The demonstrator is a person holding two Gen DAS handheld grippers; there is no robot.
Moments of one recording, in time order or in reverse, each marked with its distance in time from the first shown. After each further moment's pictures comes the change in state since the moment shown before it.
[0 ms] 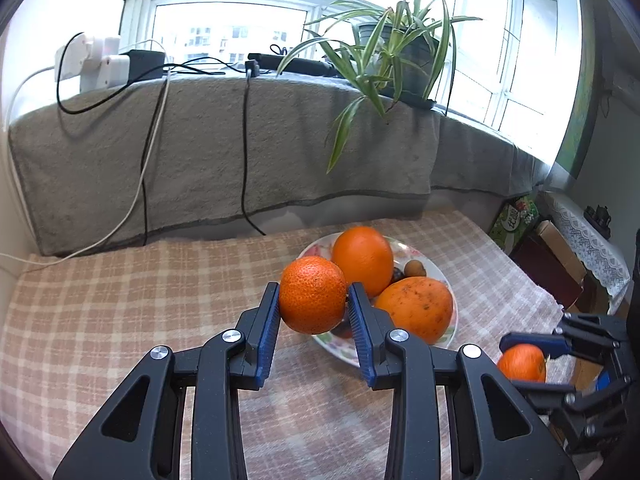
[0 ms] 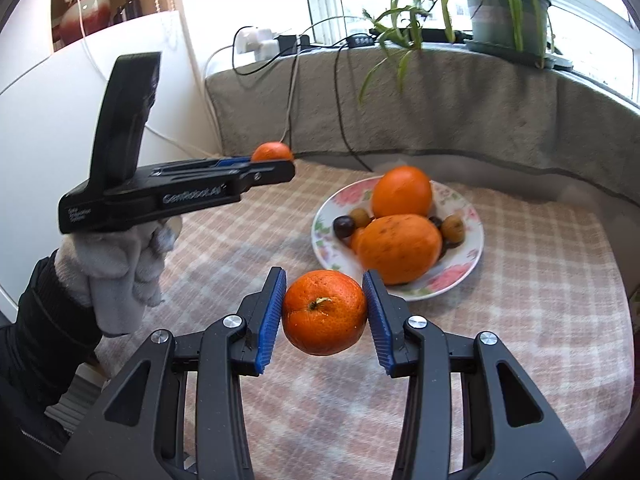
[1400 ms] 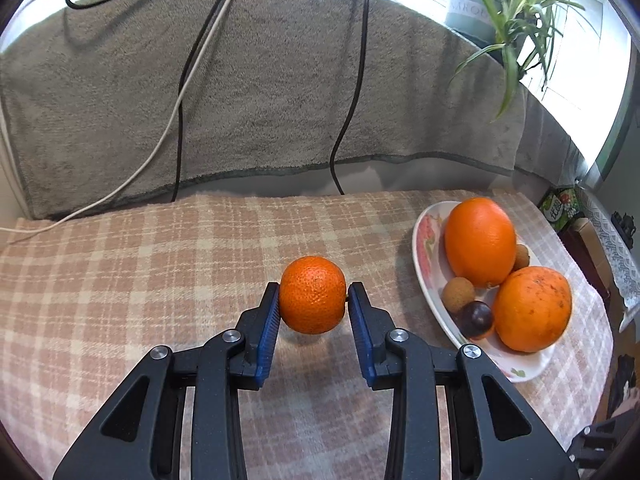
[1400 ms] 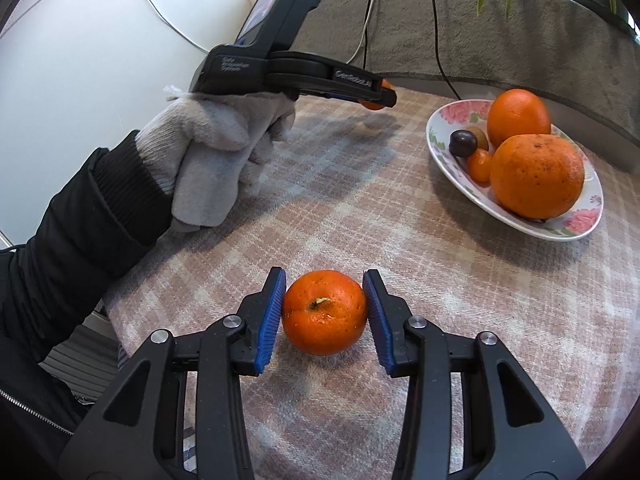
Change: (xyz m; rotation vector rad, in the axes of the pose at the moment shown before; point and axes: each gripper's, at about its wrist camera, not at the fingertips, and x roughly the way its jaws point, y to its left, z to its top) left arm 0.069 0.078 -0.005 -0.081 0.153 0.060; right arm 0.070 0.069 -0.039 -0.071 0.201 0.135
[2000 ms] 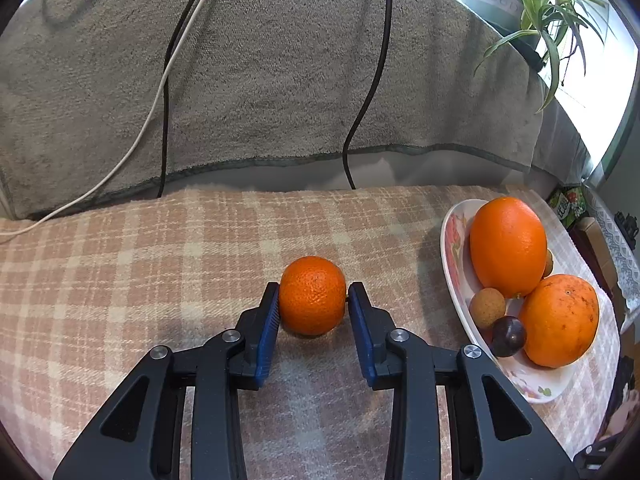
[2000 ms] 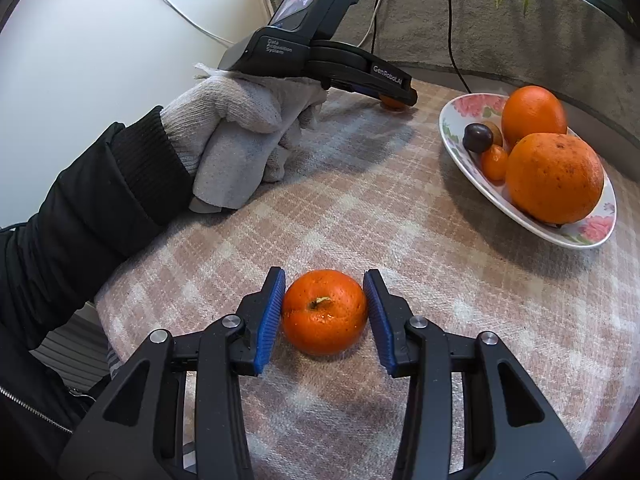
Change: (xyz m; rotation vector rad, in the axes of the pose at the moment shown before) left arm 0.033 0.008 0.003 -0.003 0.036 -0.004; right arm 0.017 0.005 0.002 -0.027 0.043 -0.011
